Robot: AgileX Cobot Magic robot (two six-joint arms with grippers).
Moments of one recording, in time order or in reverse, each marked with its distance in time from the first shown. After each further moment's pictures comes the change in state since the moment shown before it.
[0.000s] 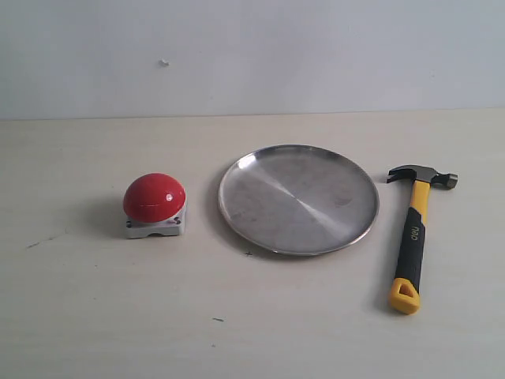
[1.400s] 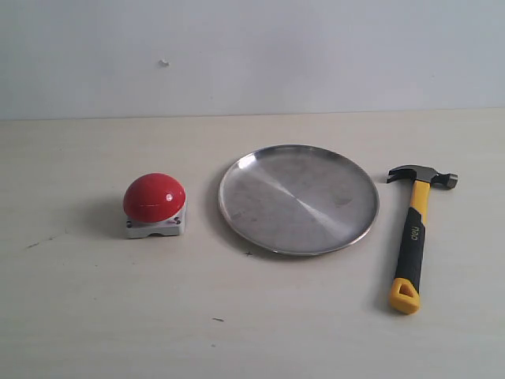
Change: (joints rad) left arm 0.000 0.000 0.000 0.000 0.000 0.000; right arm 0.000 0.000 0.000 -0.030 0.256 -0.022
